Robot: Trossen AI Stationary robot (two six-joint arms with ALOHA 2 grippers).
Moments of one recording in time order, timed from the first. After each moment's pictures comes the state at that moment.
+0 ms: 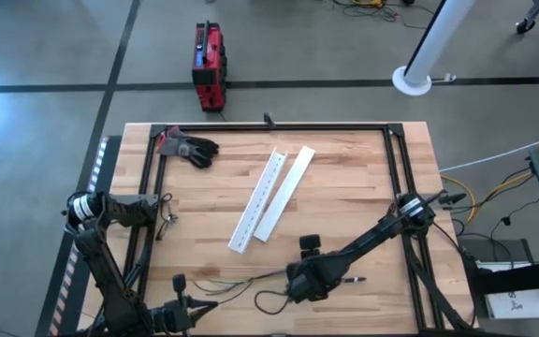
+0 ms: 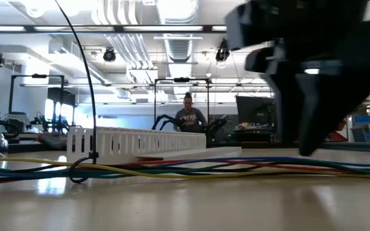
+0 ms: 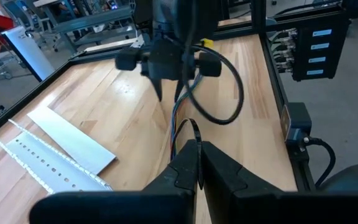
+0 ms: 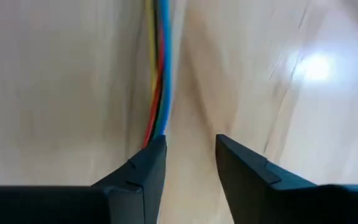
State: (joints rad) left arm -1.18 1.78 1.29 -0.68 -1.21 -0.99; right arm 0.54 2.18 1.58 -1.02 0.28 0.40
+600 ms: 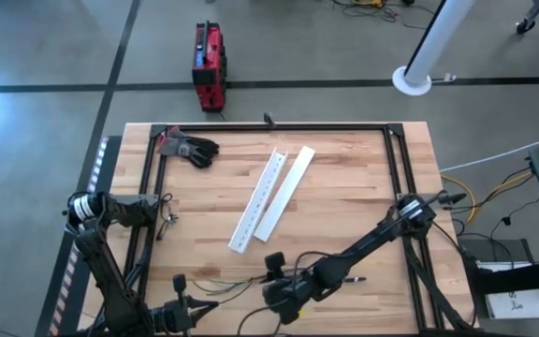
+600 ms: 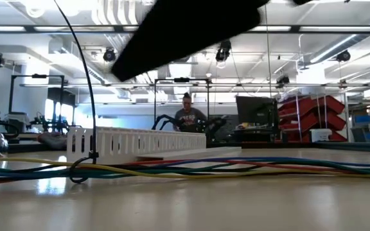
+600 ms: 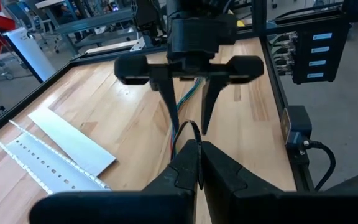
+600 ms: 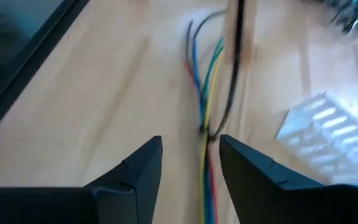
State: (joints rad) left arm -1.18 1.78 1.29 -0.67 -1.22 -0.99; right arm 0.54 2.20 1.55 -0.24 0.36 0.02
